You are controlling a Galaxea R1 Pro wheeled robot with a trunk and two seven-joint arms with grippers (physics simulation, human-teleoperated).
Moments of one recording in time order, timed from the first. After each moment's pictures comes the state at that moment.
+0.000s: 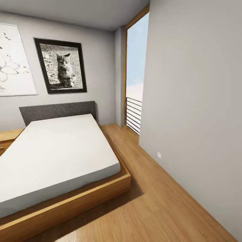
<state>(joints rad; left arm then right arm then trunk) 0.00 0.00 0.00 0.00 0.00 0.00 0.00 0.00 0.00 0.00 0.00 0.00 0.00 0.00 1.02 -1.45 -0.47</state>
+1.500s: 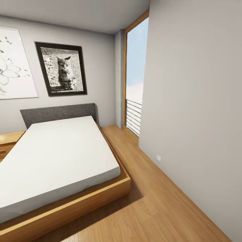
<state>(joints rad) 0.00 -0.04 0.00 -0.09 0.00 0.00 0.00 -0.01 0.03 0.00 -0.04 0.00 -0.20 0.00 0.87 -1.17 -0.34</state>
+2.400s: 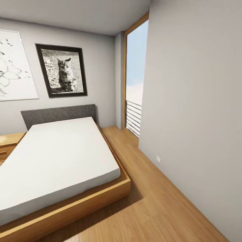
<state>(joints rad) 0.00 -0.02 0.00 -0.42 0.23 -0.37 0.00 -0.01 0.00 -0.02 -0.34 0.00 -0.70 -0.25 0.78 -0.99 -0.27</state>
